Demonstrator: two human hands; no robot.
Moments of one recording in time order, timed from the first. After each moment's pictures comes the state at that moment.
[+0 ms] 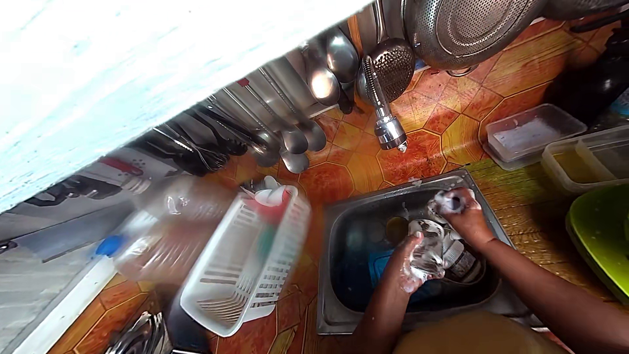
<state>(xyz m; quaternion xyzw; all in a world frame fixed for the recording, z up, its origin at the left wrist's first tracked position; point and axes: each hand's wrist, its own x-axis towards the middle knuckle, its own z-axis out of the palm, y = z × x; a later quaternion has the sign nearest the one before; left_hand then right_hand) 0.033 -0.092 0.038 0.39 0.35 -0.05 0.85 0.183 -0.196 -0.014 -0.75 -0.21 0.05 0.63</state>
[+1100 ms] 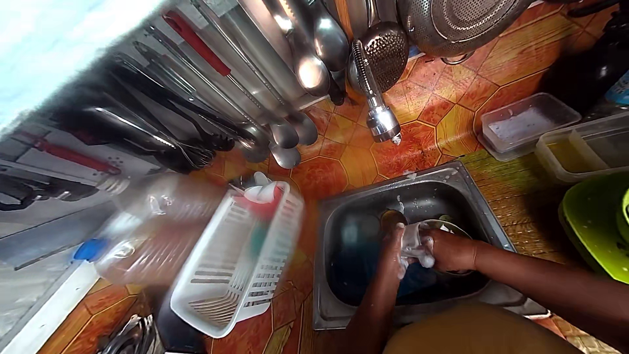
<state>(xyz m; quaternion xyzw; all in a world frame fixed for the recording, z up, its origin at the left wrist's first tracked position) 0.041 -0.075 0.001 0.50 0.44 0.02 0.74 0.150 -0.202 -0.011 -0.64 -0.63 0.25 0.35</state>
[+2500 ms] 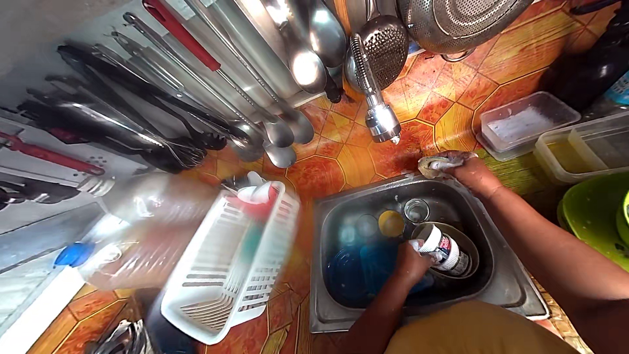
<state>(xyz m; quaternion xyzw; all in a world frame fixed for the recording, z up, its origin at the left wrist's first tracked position) 0.047 -0.089 -0.025 0.83 0.26 -0.16 0.46 0.273 -0.195 0.021 -0.74 -0.20 0.20 0.61</state>
